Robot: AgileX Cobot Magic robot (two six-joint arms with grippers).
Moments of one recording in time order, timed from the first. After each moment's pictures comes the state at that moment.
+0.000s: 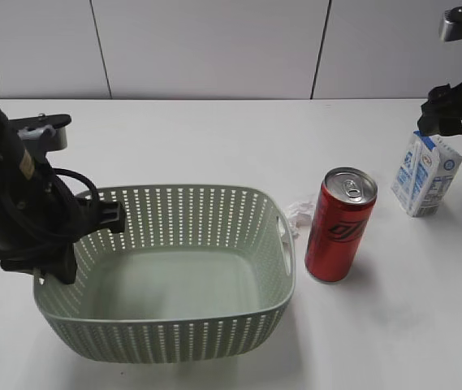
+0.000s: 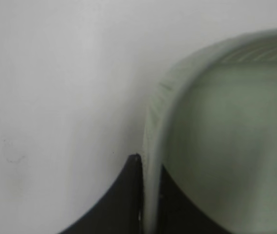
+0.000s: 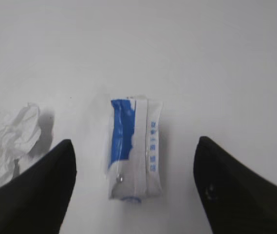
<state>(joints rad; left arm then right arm) -0.65 1.51 -0.91 -0.01 0.90 -0.71 0.10 1.67 -1.09 -0.03 0.42 -0.10</state>
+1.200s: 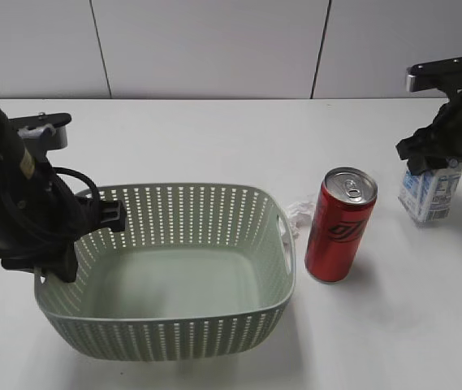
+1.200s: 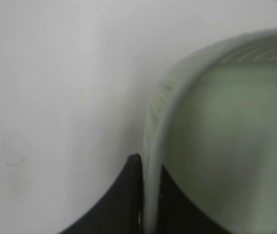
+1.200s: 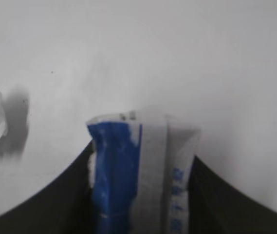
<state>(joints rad) -0.65 1.51 -0.91 -0.01 0.90 -0.71 0.10 1.89 -1.16 -0.03 0.46 -0.10</state>
